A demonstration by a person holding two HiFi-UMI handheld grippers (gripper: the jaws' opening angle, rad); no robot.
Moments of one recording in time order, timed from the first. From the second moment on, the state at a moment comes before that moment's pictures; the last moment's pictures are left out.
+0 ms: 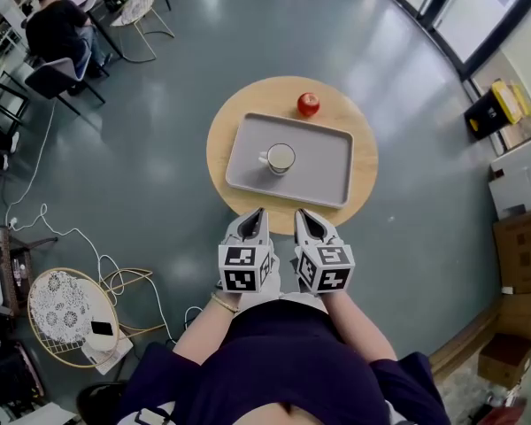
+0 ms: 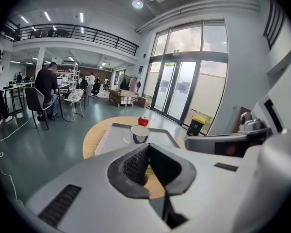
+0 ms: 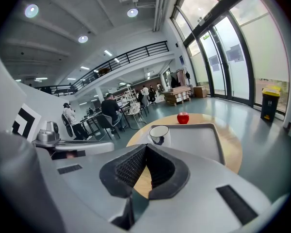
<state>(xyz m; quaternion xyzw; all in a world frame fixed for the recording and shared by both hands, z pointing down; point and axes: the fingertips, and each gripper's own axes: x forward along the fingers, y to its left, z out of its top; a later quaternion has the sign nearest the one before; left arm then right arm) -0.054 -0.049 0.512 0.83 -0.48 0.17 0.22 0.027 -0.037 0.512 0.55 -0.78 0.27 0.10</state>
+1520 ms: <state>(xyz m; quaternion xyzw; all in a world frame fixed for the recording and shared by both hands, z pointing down) -0.029 -0.165 0.601 0.87 -0.37 0.24 0.23 0.066 -0.171 0.529 0.62 -0.72 0.30 0.12</state>
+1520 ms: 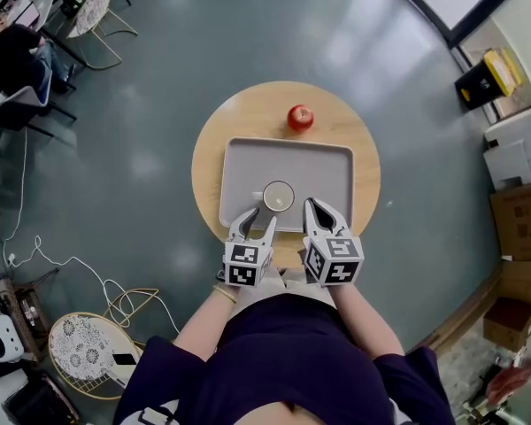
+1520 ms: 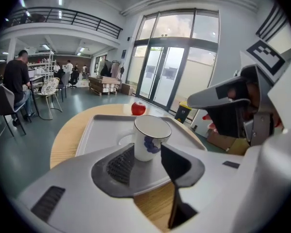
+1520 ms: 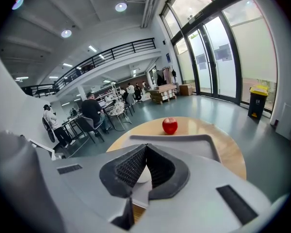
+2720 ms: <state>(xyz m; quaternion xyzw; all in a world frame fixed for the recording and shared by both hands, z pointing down) 0.020 -0.222 0.639 0.83 -0.47 0.24 0.18 0.125 -0.118 0.569 0.64 -0.67 0.35 0.15</state>
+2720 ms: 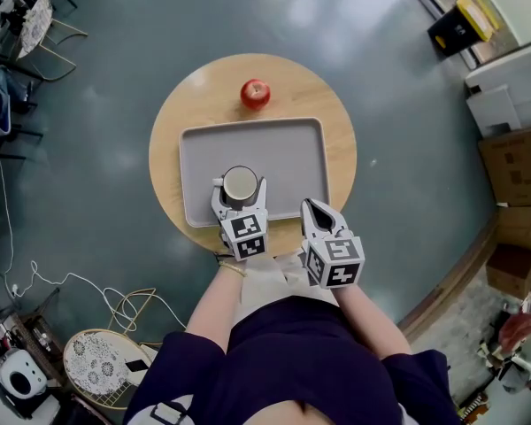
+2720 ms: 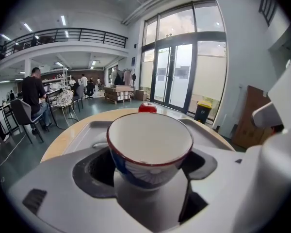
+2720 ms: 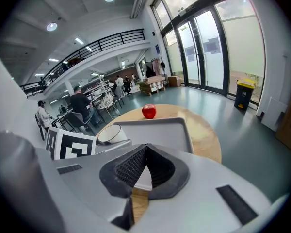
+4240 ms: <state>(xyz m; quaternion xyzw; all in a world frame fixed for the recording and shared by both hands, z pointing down) -0.019 -0.196 0.517 0.84 -0.48 0.20 0.17 0.086 -0.183 0.527 0.58 -0.75 0.28 0.12</state>
